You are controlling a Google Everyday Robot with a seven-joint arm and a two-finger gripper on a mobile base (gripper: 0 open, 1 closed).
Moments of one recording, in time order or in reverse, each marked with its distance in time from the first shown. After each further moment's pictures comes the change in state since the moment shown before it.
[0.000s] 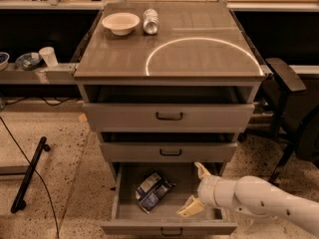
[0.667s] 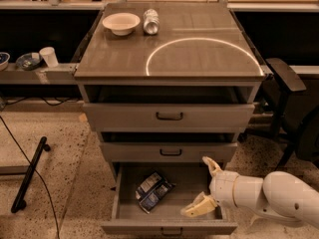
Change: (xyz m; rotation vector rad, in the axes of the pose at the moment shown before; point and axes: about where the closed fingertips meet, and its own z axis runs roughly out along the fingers) arm -0.062 0.011 -0.077 -0.044 -0.126 0.101
